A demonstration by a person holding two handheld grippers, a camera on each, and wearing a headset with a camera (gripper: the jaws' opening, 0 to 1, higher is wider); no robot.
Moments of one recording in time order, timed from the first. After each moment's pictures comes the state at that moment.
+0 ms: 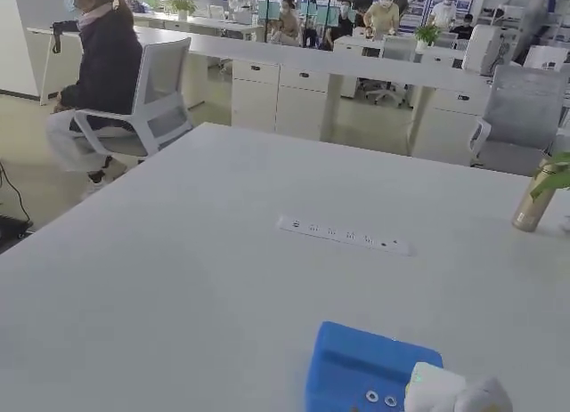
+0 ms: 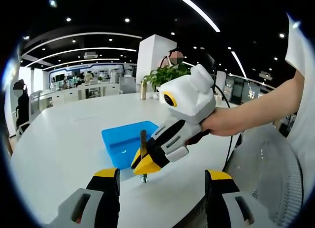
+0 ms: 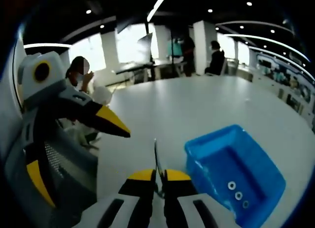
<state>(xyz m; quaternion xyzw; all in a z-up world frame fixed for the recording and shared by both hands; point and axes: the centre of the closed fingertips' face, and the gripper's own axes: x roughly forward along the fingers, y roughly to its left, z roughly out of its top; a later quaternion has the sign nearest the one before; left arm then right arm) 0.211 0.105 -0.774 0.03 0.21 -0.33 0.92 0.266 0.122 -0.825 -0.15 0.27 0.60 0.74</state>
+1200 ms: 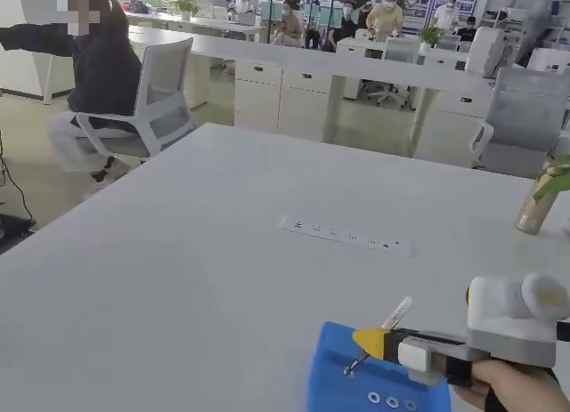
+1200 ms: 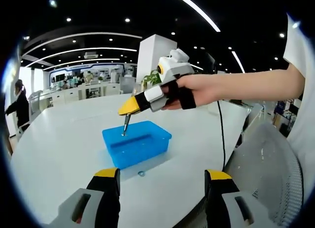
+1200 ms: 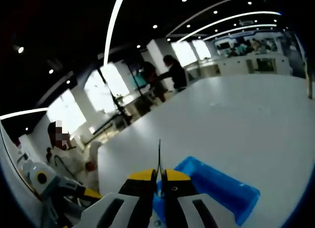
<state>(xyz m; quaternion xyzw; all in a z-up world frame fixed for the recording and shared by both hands) 0.211 0.106 -0.774 0.03 0.21 -0.33 0.92 0.366 0.104 -0.748 0.09 0.30 0.50 0.81</state>
